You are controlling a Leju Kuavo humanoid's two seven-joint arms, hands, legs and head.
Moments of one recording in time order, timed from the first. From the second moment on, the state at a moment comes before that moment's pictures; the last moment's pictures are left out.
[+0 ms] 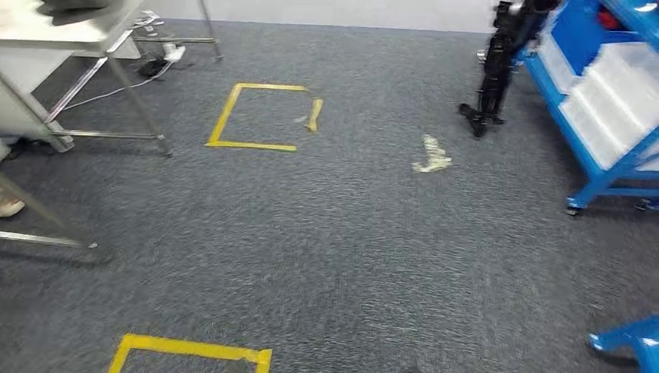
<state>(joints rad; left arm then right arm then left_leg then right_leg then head) -0.15 -0.24 0.56 -0.41 -1.37 0.01 0.03 -0.15 0.08 -0.16 -0.19 0.68 -0.09 0.23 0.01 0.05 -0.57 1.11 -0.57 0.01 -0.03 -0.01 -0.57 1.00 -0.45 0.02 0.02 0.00</state>
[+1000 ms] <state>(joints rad) -0.15 -0.23 0.56 -0.41 -1.37 0.02 0.02 -0.13 0.09 -0.19 -0.19 0.69 -0.10 0.23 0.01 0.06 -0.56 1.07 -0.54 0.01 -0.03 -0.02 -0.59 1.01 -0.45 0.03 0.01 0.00</state>
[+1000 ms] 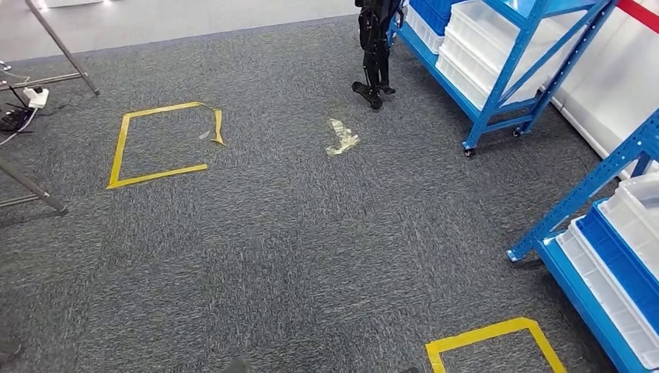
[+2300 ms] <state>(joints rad) -0.14 -0.22 0.56 -0.40 -1.38 0.01 0.02 -0.13 0.09 -0.22 -0.19 0.72 -0.10 0.23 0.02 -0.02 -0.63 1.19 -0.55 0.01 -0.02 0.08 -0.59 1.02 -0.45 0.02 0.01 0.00</state>
